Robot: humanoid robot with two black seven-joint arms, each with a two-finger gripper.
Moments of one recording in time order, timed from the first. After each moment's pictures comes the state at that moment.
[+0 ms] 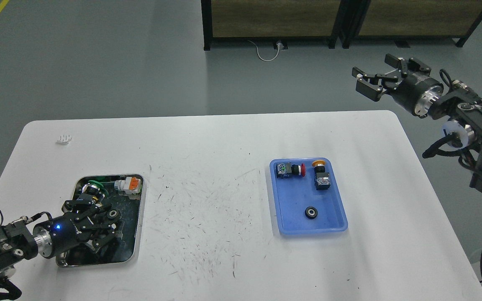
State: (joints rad) left arm -0.55 0.54 -0.03 -0.72 0.74 -0.21 -0.49; right arm 0.86 -0.53 0.65 0.59 -0.59 0.37 0.22
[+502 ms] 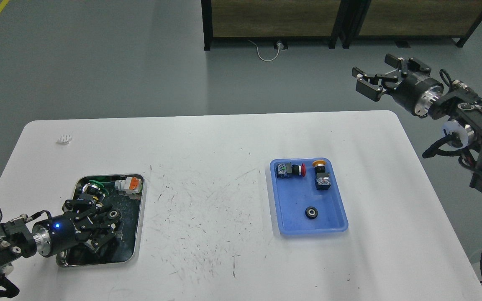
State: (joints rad) left arm -0.57 0.54 -0.03 -0.71 0.74 -0.26 -0.49; right arm 0.86 -0.53 0.65 0.59 -0.59 0.37 0.22
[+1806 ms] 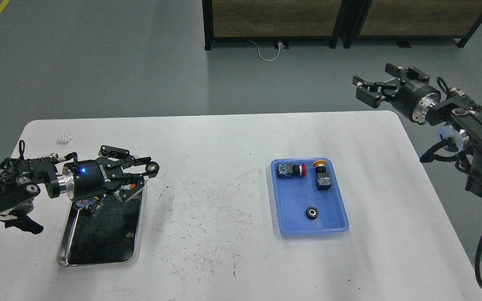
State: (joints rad) left arm -0.87 0.52 -0.03 -0.94 0.76 -0.40 -0.43; right arm 0.87 -0.49 0.63 0.50 -0.59 0.37 0.22
